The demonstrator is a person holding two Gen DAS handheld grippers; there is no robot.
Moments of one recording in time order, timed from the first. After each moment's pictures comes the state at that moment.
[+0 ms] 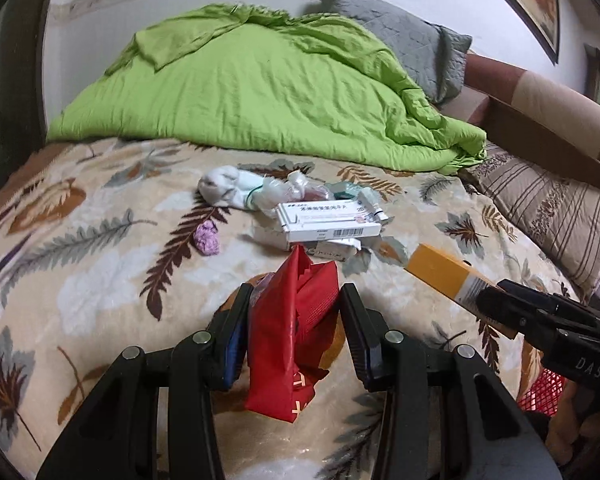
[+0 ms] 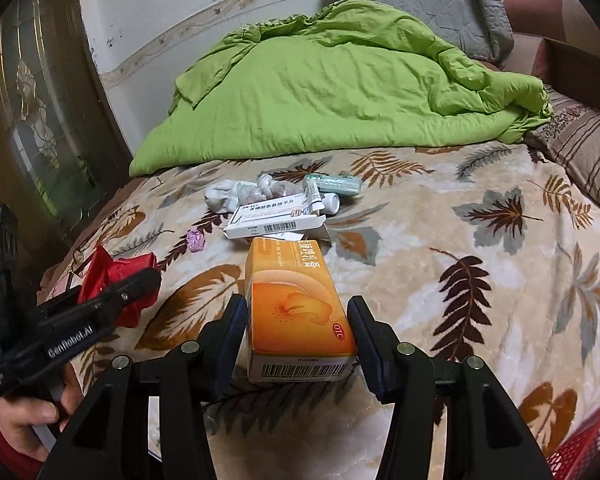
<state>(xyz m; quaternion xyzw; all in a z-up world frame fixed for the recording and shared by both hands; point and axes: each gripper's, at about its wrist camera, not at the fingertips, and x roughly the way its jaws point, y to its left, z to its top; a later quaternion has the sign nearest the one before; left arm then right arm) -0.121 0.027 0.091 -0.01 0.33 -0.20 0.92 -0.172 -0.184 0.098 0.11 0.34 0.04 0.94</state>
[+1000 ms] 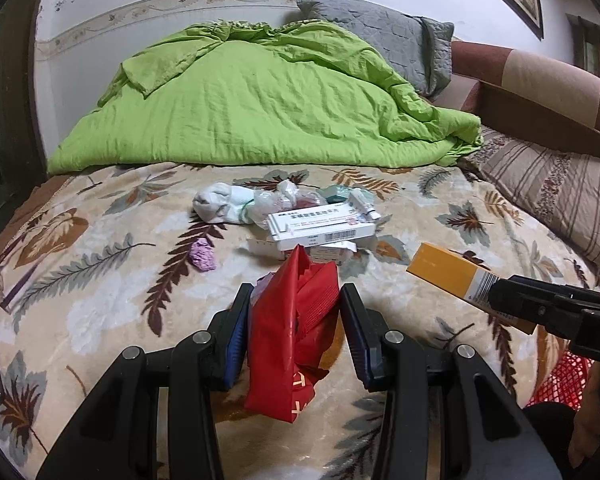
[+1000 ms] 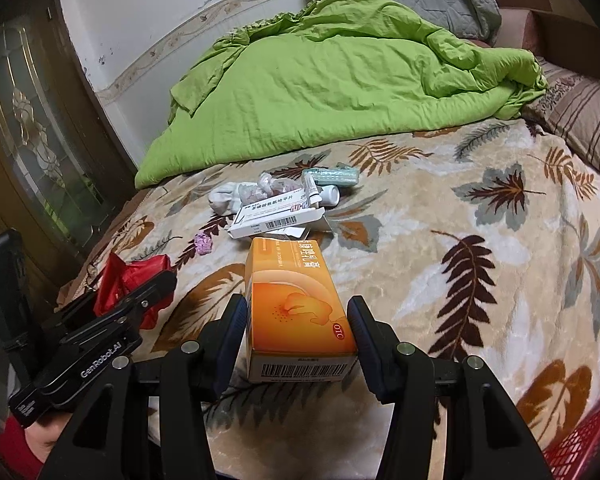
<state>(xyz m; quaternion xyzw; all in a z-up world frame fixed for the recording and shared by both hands) -0.131 0.008 0.091 0.03 0.30 -0.20 0.93 -0.184 -0.200 0.097 0.16 0.34 0.05 0.92</state>
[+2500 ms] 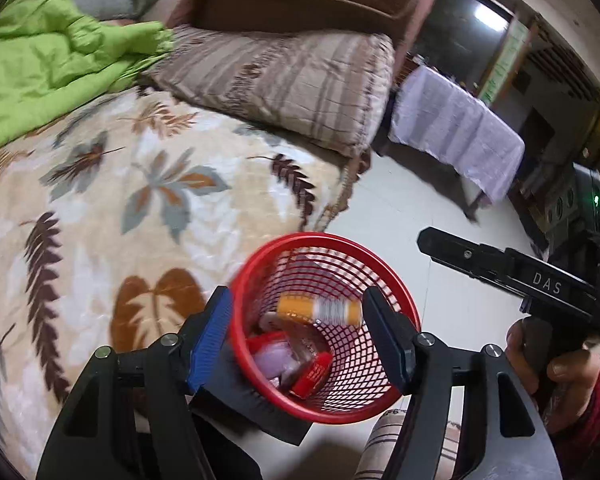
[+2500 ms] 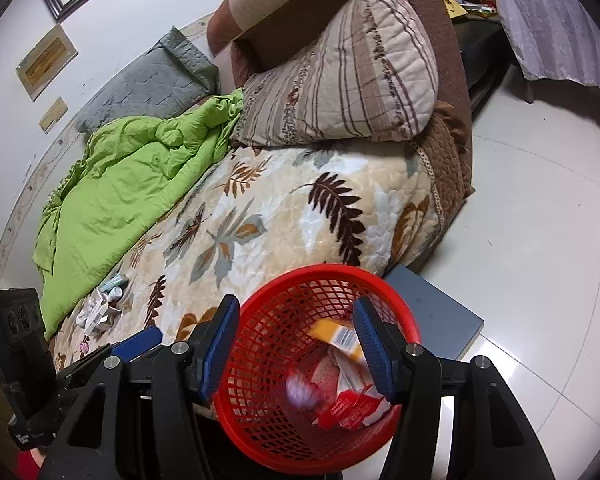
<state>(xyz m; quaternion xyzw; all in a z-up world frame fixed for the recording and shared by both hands) -0.294 -0.285 0.100 0.09 0.40 -0.56 0.72 -0.472 -0.441 0.119 0.34 0.27 -0.24 0.87</state>
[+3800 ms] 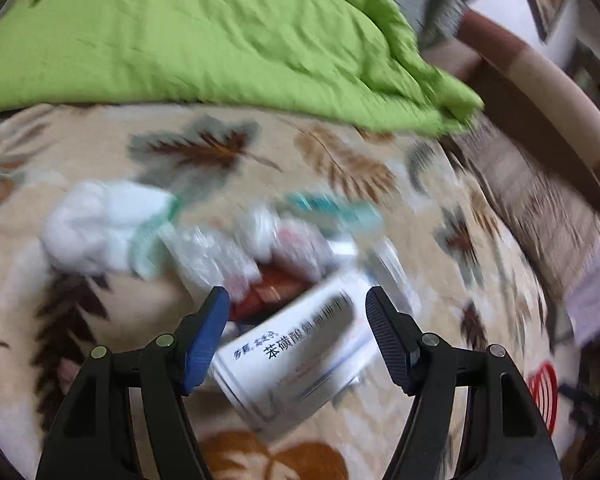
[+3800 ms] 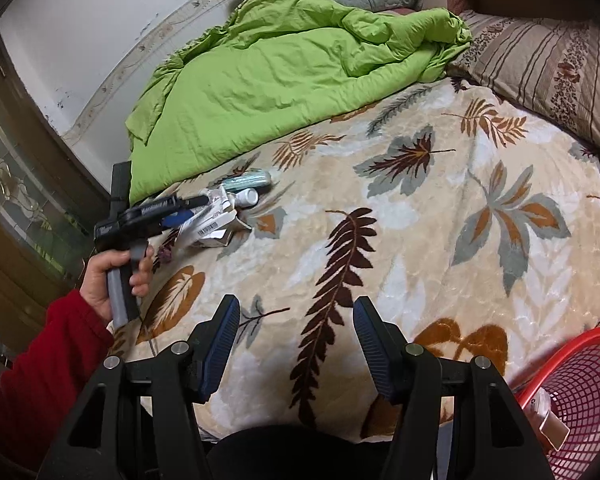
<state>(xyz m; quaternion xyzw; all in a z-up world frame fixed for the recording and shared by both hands) 0.059 -0.050 0.054 -0.02 0.47 -0.34 0.81 -0.236 -0.303 0.105 0.24 0.37 0.00 0.90</state>
